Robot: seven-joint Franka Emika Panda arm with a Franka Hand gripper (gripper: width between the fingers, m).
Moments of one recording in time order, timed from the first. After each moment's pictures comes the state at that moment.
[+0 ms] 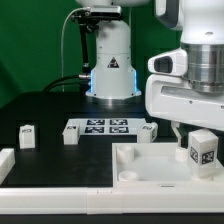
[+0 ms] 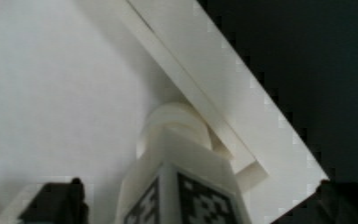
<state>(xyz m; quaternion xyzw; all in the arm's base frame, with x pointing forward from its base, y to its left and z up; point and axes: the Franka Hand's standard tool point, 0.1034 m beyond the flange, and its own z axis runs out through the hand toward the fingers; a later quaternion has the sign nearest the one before) 0.625 0.127 0.070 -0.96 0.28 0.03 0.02</state>
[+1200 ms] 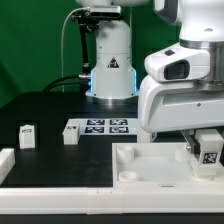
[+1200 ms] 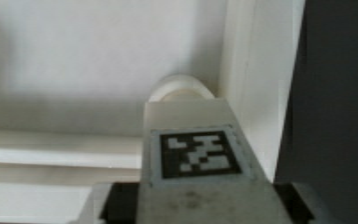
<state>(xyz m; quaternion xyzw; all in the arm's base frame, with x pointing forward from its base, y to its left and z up) 0.630 0.123 0.074 -1.00 -0.05 0.03 0.03</state>
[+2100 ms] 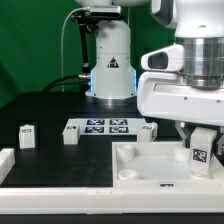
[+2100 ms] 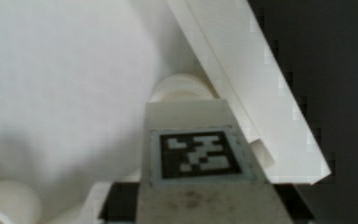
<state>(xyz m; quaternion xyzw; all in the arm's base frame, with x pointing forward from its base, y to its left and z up) 0.623 0.118 0.073 -0.93 0.36 0.01 0.02</state>
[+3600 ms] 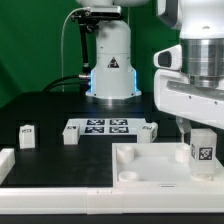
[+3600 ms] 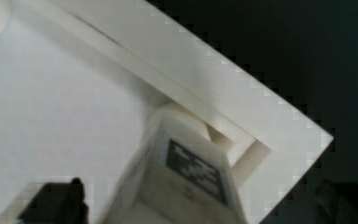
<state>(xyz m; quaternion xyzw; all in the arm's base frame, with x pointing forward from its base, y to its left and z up) 0.622 0.129 0.073 -0.91 0.41 0.01 0.03</state>
